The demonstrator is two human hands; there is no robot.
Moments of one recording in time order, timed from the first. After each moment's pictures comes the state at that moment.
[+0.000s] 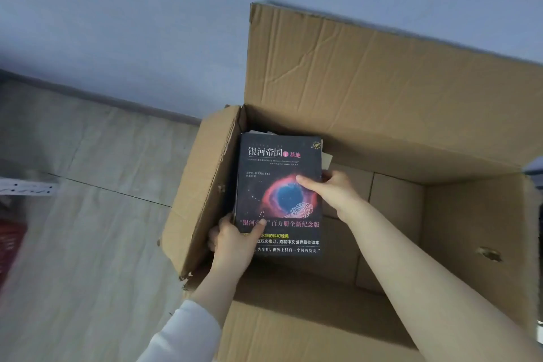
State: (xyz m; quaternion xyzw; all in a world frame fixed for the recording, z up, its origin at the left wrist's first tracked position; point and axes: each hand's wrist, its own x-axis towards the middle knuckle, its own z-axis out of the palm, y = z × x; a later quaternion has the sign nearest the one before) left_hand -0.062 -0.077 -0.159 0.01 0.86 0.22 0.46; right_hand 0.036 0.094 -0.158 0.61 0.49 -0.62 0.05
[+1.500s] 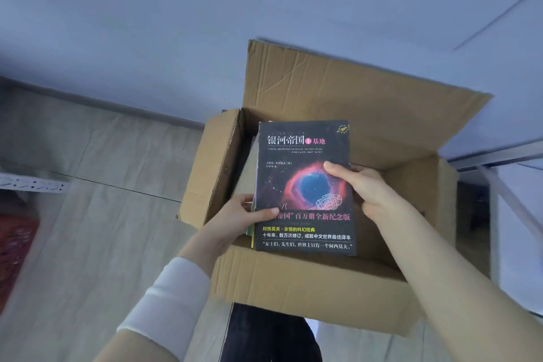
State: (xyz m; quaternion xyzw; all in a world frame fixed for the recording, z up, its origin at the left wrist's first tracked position) left_hand -0.065 -0.091 -0.022 0.08 0.68 0.30 0.67; right_hand 0.103 0.071 0.005 0.62 0.39 -0.67 -0.04
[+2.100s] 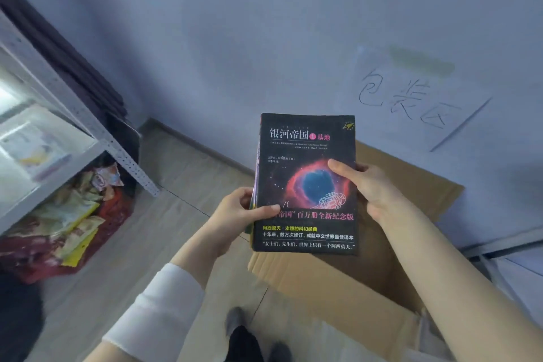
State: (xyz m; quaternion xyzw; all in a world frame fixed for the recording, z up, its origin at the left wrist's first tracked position) left_hand -0.037 -0.271 0.233 0.12 0.71 0.52 0.47; right_hand 0.080 -0.073 0.263 0.44 0.58 -0.67 -0.11
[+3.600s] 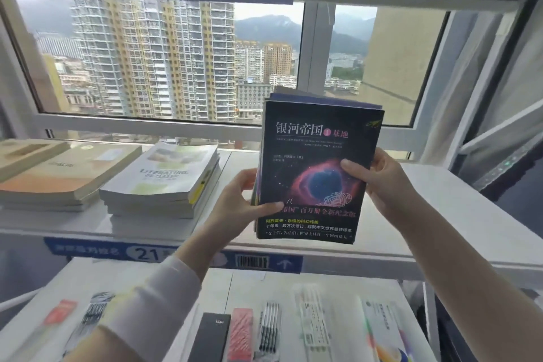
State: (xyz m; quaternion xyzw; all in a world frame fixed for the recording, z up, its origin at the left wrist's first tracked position) left_hand -0.492 -0.973 0.462 -0.02 0.80 0.57 -0.21; right_hand -0.586 -0.759 0.510 -0.23 0.66 -0.71 0.02
